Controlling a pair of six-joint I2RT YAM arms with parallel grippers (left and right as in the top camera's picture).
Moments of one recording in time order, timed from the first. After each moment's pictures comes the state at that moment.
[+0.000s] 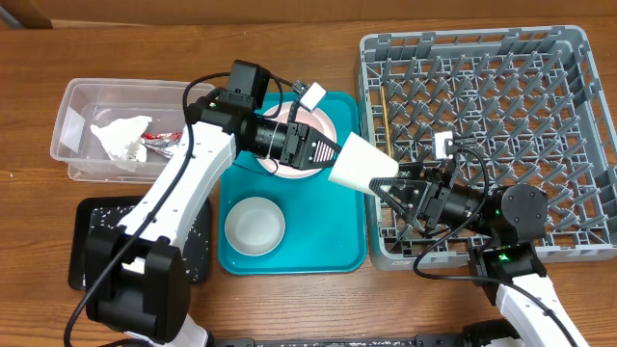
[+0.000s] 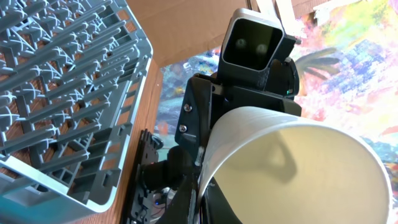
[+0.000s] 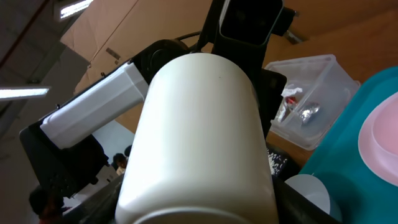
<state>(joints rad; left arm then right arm) -0.30 1.76 1.41 -0.85 1.49 0.03 0.17 1.00 0.45 0.72 -1.05 1.04</state>
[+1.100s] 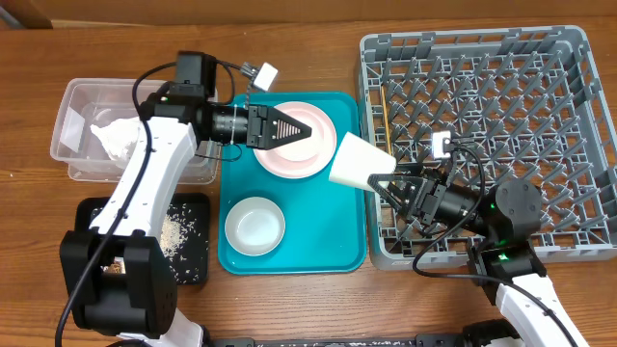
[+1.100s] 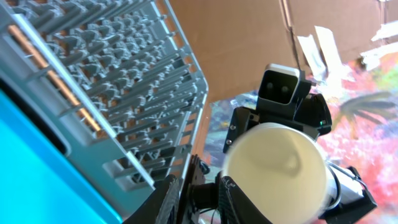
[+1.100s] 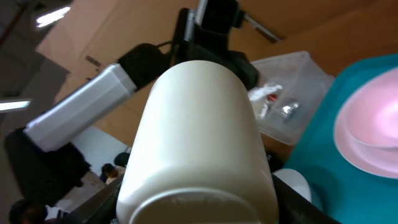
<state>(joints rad) -0.10 1.76 1.41 -0.82 1.36 0.03 0.17 1.00 0.46 0.57 -0.99 0.96</state>
